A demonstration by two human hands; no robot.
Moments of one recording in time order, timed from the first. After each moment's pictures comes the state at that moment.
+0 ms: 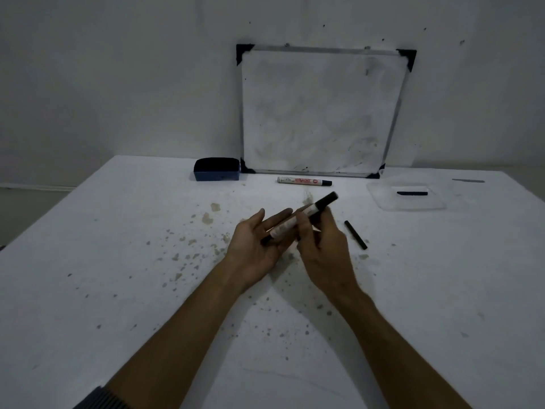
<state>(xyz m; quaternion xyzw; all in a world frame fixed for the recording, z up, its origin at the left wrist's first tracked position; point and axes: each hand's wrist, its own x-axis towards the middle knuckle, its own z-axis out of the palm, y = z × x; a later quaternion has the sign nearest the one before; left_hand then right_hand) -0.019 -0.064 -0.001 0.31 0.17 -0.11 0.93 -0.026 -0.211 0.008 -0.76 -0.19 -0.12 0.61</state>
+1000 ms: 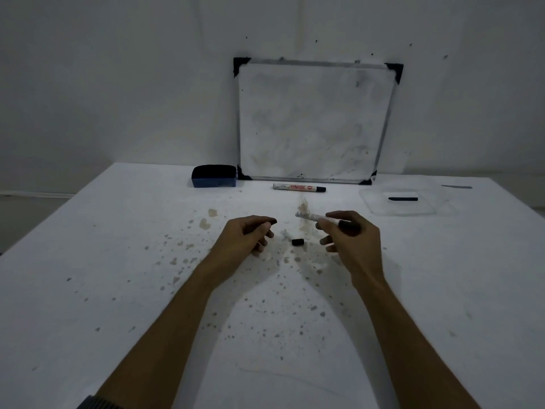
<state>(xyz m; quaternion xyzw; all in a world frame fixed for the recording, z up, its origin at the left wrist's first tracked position) -0.018 -0.030 -0.007 0.75 0.01 0.04 0.66 0.001 -0.264 0.010 -0.73 0.00 -0.10 0.68</state>
